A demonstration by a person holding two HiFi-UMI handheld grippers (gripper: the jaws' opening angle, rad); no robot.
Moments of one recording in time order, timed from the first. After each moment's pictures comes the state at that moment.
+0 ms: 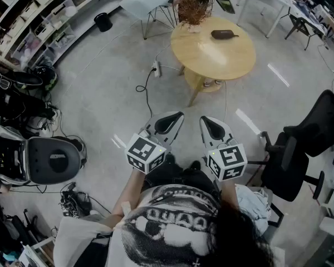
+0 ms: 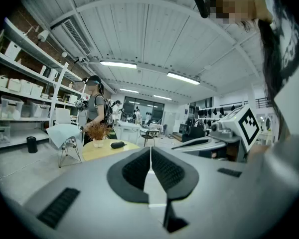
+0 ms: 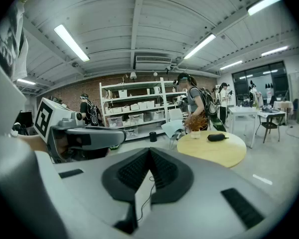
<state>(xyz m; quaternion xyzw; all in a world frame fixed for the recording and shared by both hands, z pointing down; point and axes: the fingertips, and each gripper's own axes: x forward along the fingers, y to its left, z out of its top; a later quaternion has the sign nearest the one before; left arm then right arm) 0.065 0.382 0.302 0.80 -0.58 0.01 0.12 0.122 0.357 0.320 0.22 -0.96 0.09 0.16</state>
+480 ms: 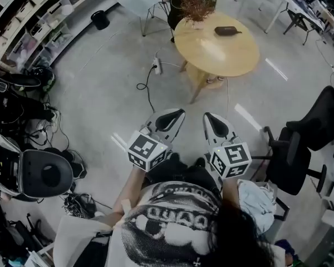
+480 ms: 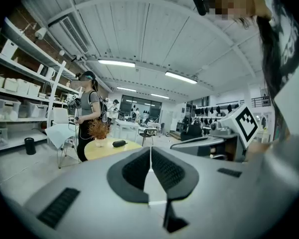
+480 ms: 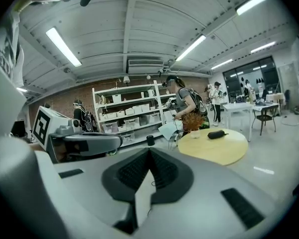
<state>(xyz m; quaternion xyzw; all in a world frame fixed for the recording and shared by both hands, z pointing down) 0.024 0.393 0.306 0.82 -0.57 0.02 0.11 0.088 0.363 0.319 0.25 -0.95 0.12 0.13</state>
